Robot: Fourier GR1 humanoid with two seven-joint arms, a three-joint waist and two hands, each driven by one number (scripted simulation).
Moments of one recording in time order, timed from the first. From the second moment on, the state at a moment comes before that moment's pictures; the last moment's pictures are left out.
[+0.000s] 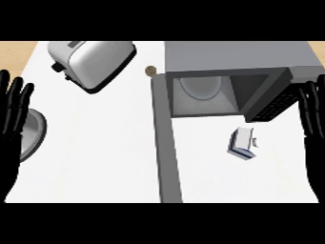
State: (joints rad) left arm -0.02 0.12 0.02 -2.10 0.01 -0.01 0.02; right arm 0.00 -0.07 0.03 -2.10 0.01 -0.04 0.00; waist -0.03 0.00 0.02
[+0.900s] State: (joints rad) left arm 0.15 0.12 0.18 -2.17 0.21 -0.07 0.09; right arm 0.04 -0.01 0.30 -2.15 0.31 -0.24 0.15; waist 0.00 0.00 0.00
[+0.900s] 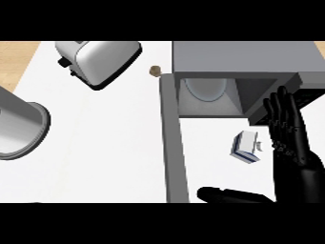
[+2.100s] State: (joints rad) left arm 0.39 0.11 0.42 -2.33 0.46 -0.29 0.11; right arm 0.16 -0.01 0.18 -1.81 0.19 -0.33 -0.14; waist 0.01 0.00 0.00
